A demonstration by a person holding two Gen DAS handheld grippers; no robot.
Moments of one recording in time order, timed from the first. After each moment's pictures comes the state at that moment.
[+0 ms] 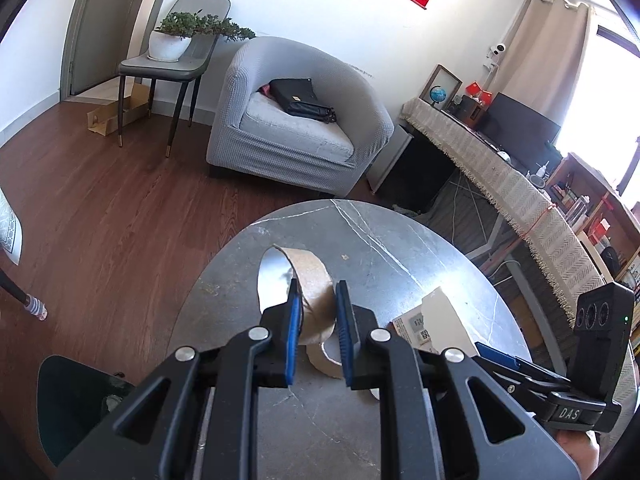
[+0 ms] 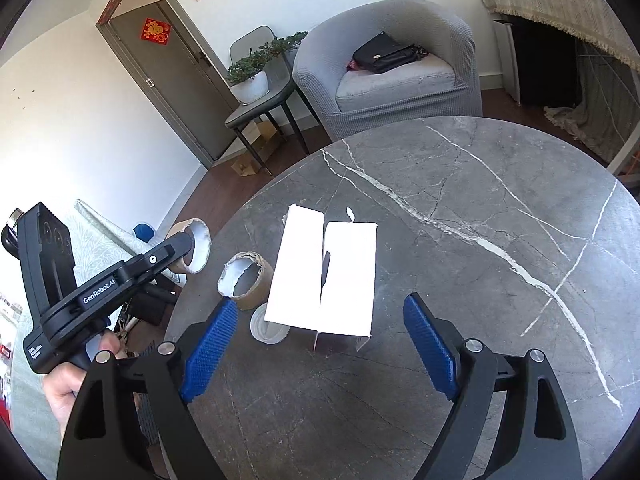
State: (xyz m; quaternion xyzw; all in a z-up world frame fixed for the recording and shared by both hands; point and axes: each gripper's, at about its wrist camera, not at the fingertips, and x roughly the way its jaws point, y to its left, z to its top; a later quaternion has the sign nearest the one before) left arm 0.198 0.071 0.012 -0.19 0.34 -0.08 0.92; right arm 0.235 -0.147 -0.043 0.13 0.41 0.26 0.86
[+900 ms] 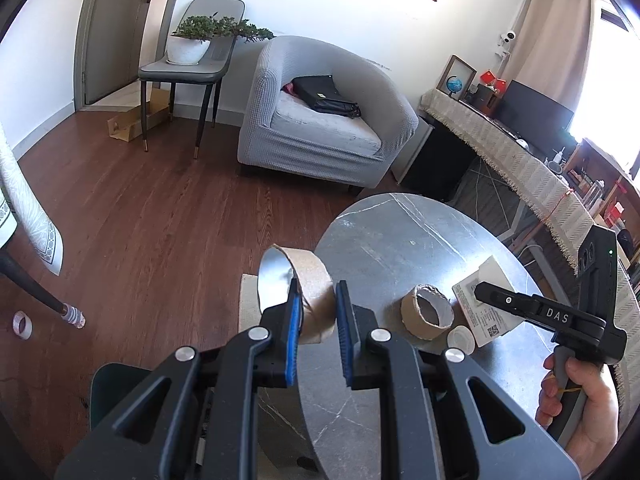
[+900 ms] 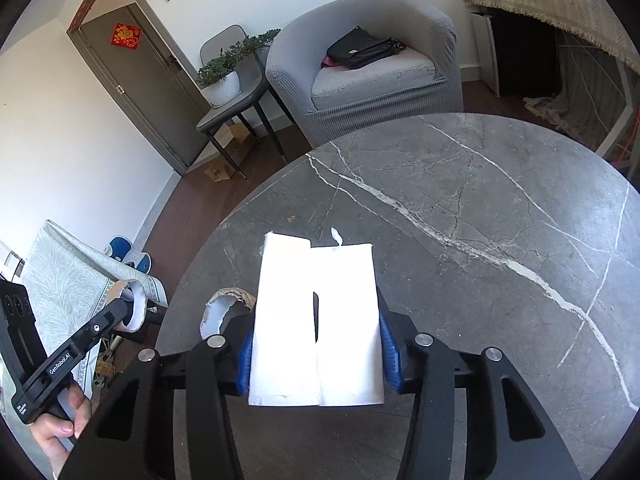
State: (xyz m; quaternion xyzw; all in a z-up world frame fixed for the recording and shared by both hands) left arm 0.176 0.131 0.008 -0.16 0.36 -0.05 0.92; right arm 0.266 -0.113 -0.046 0.13 0.42 0.21 0.87
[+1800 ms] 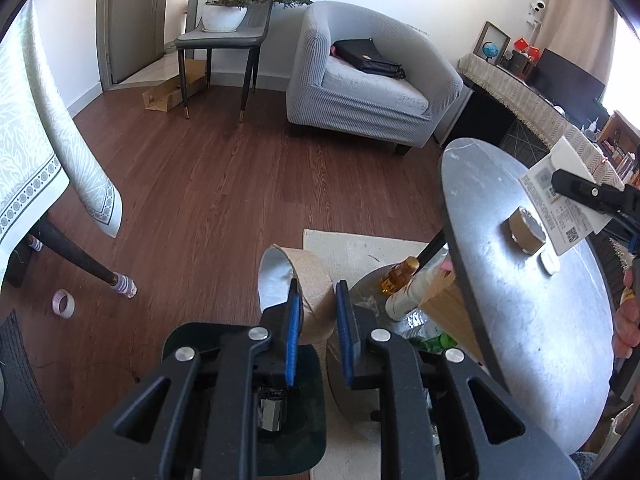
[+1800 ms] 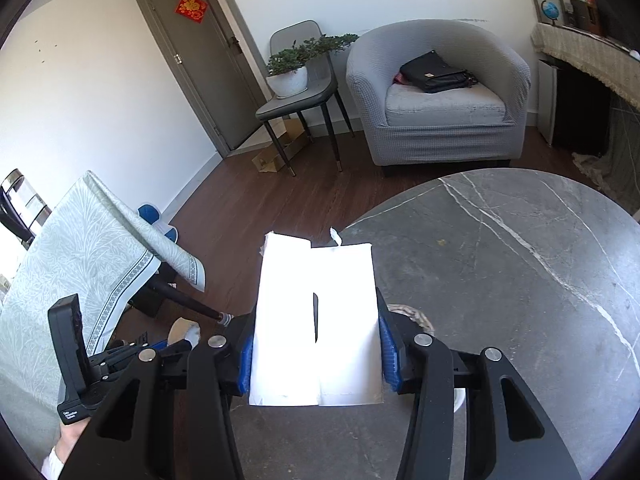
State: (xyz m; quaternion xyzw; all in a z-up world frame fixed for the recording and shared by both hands) left arm 0.134 0.207 -0.040 -0.12 0.43 -0.01 0.89; right arm 0.237 -0.008 -0.007 0.06 0.38 0.29 0.87
